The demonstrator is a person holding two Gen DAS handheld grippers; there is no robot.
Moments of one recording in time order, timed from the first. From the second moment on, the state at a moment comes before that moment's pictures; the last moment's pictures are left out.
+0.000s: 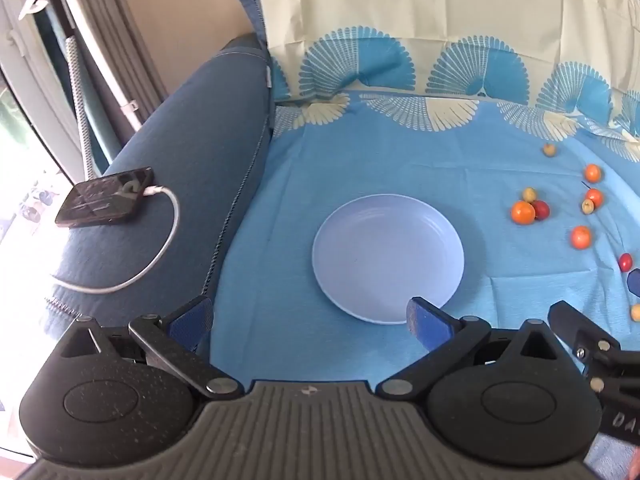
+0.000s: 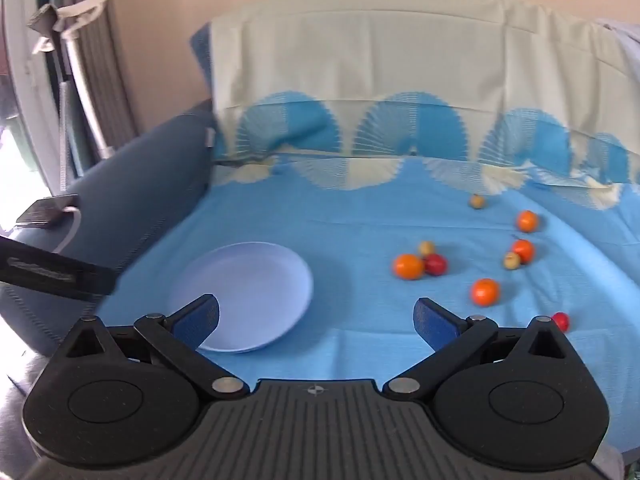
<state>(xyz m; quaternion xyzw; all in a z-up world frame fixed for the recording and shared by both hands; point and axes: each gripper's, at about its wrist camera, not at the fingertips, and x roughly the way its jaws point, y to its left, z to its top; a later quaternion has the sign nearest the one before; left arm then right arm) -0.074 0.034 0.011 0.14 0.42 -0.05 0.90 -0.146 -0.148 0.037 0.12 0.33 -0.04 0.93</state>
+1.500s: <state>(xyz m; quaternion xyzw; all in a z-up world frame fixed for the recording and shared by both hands) -0.100 0.058 0.024 0.08 0.44 -0.11 0.89 -0.144 -0.104 0.085 0.06 0.35 -0.11 0.93</state>
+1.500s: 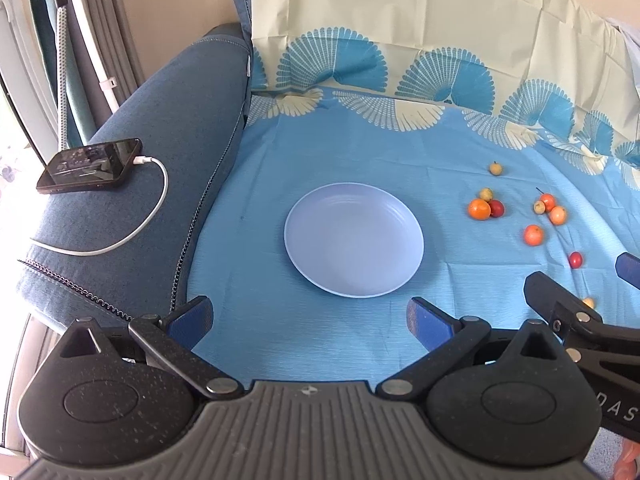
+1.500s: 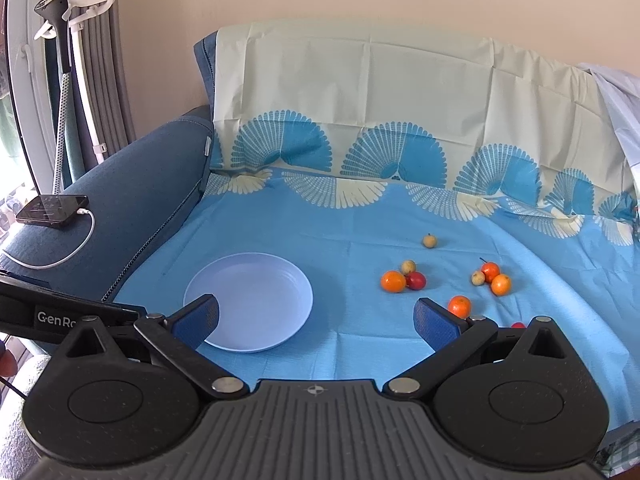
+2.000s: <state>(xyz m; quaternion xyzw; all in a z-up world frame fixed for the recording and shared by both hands) -0.090 0.069 0.018 0.06 0.45 -0.11 0.88 -0.133 -0.098 0.086 0.05 0.36 -0.10 0.93</state>
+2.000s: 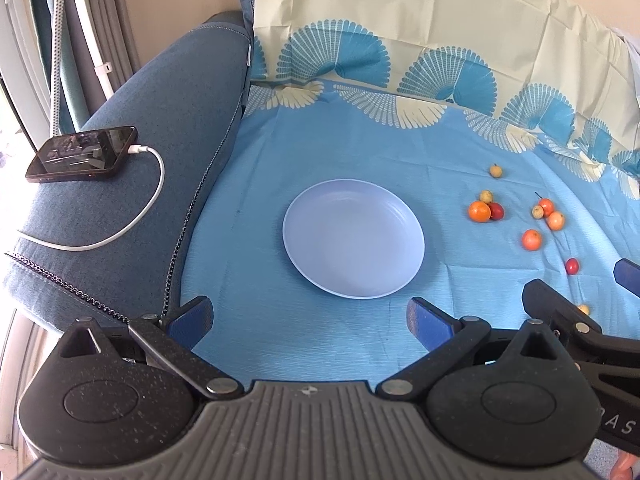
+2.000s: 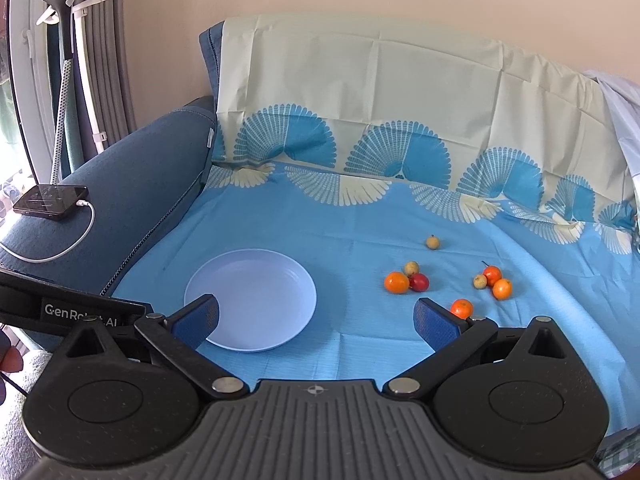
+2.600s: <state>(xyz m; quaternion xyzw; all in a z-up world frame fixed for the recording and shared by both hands) -0.082 0.062 0.014 0.07 0.46 -0.11 0.88 -0.127 -0.103 0.081 0.05 0.37 -0.10 0.92</state>
